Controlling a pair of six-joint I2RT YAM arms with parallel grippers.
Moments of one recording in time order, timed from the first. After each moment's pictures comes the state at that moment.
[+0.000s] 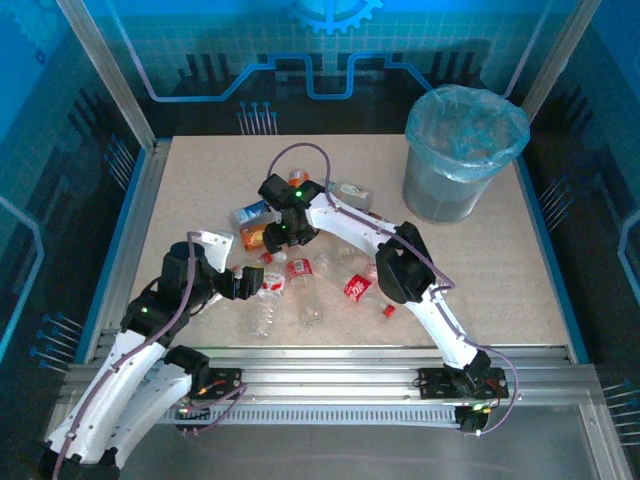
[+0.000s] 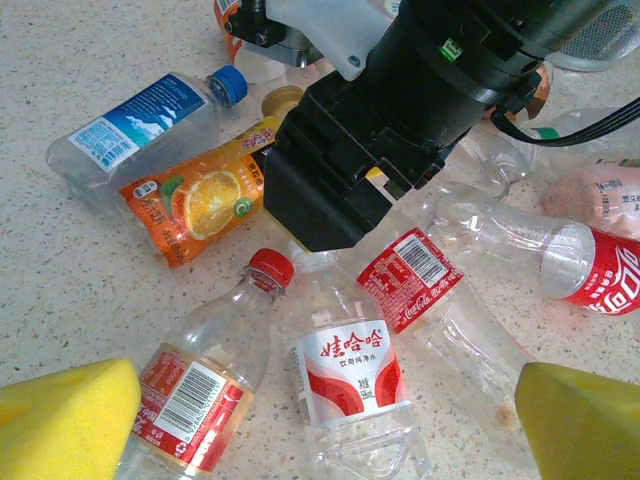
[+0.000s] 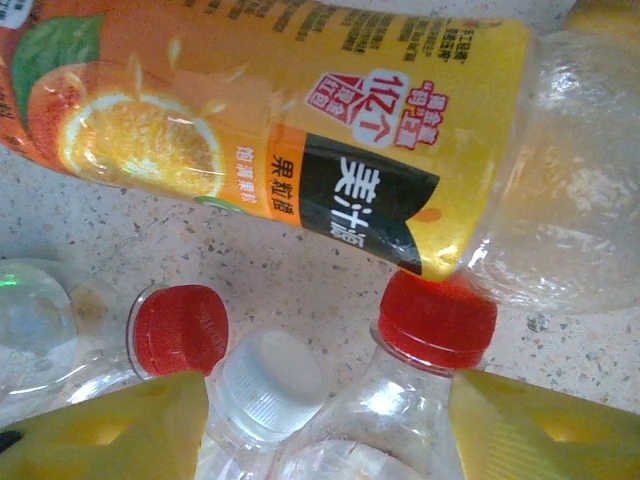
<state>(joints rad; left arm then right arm) -0.32 0.61 0.64 -0.63 0.12 -0.11 0.84 2.40 2.21 -1.06 -0.08 0.38</state>
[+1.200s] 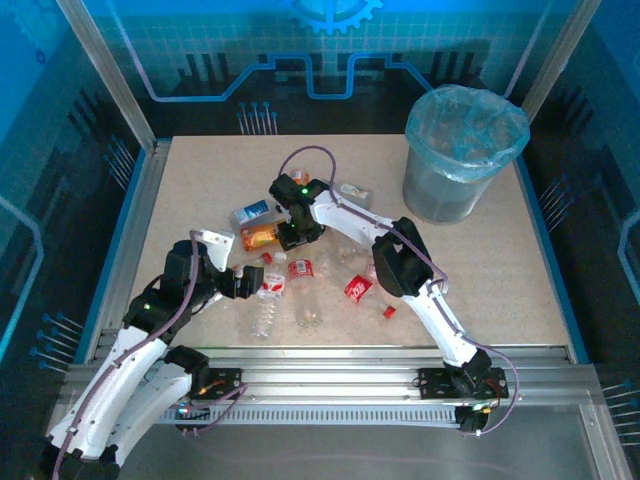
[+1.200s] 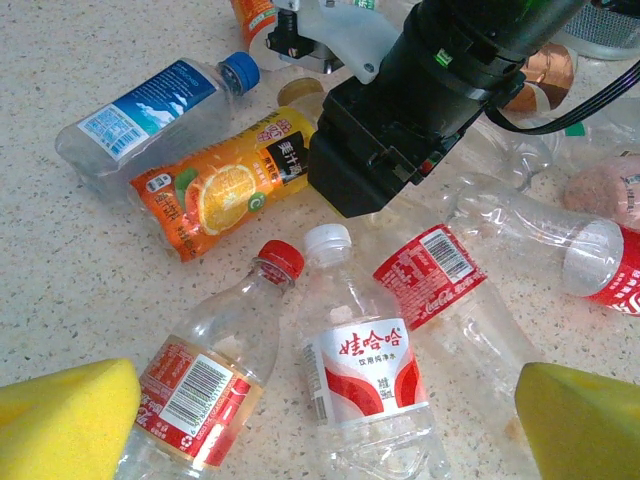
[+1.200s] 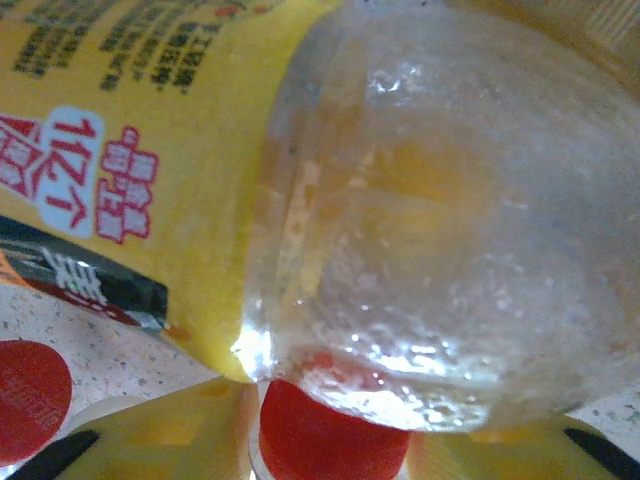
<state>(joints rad) -0.32 0.64 0.64 -0.63 0.10 -0.11 0.78 2.46 2.21 -1.07 -0.09 0.34</state>
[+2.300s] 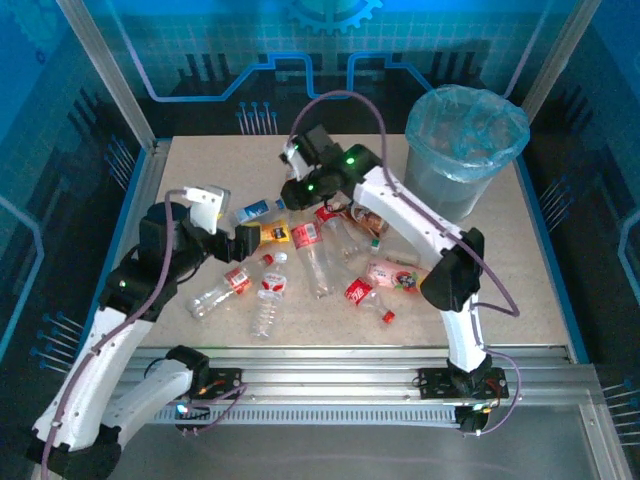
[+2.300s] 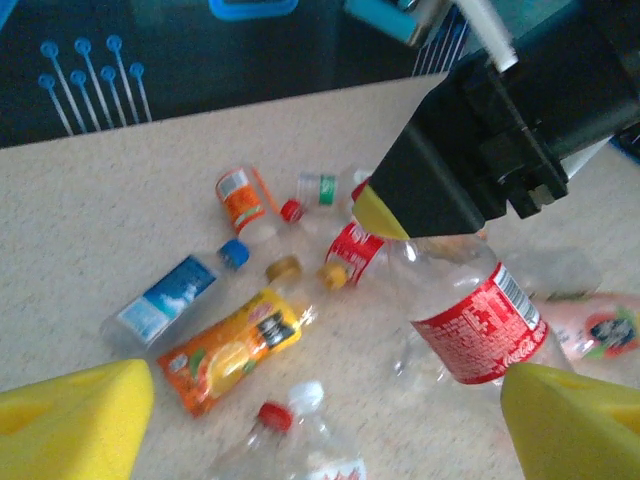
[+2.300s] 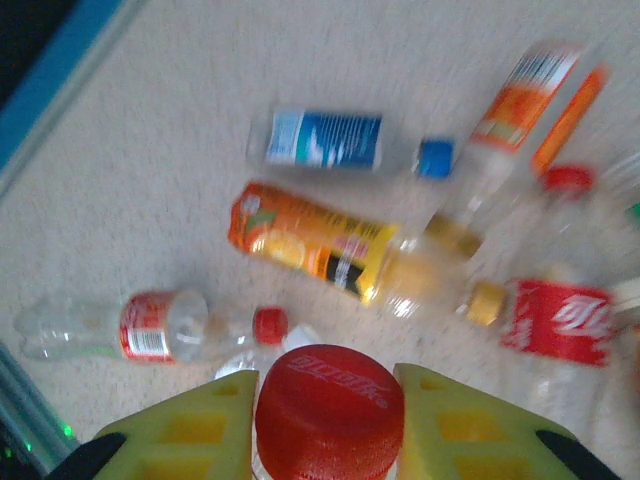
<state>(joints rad) -0.32 0.83 1.07 -0.66 0.13 -0.11 0.73 2.03 2.21 -1.05 -0.12 0.21</state>
